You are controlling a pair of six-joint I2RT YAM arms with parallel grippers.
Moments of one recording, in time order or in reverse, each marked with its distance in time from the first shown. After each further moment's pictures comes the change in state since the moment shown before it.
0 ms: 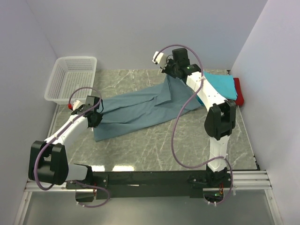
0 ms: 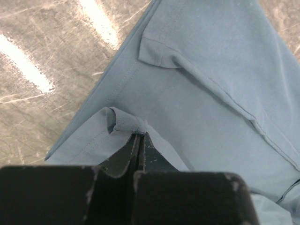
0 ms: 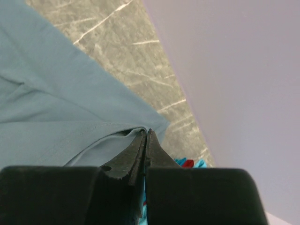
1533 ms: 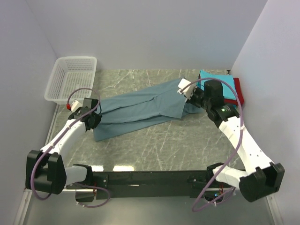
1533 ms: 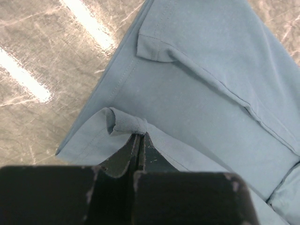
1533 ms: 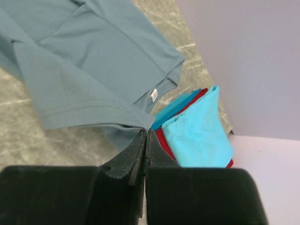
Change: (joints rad) left arm 0.006 -0.089 -0.031 0.002 0.018 0.066; right arm -0.067 -0.850 -0.813 0.062 -0.053 0.019
